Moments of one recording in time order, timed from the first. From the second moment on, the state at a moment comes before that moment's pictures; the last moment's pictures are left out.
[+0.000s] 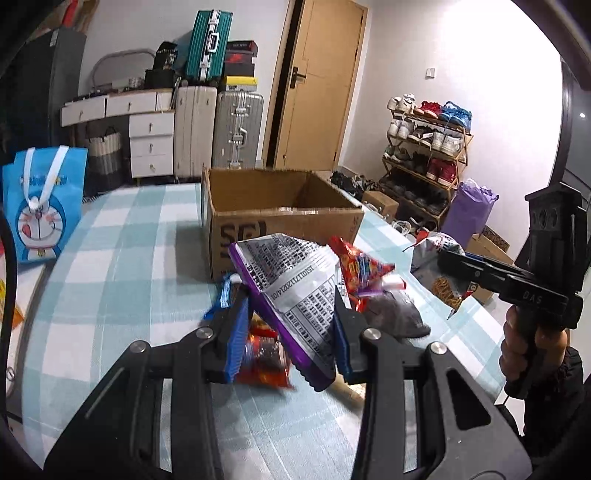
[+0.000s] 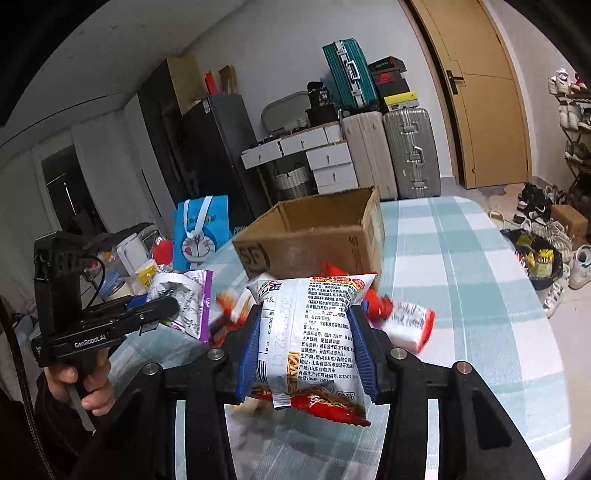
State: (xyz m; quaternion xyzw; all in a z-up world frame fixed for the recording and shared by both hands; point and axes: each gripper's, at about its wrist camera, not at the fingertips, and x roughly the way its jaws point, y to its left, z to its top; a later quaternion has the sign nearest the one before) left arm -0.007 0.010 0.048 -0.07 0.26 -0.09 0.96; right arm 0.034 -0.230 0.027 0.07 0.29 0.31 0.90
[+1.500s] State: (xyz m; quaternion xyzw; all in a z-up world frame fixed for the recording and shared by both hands) left arm 0.186 0.030 0.085 -0.05 0.25 -0.04 0.97; right arm 0.188 -0.159 0.063 0.06 0.26 0.28 0.92
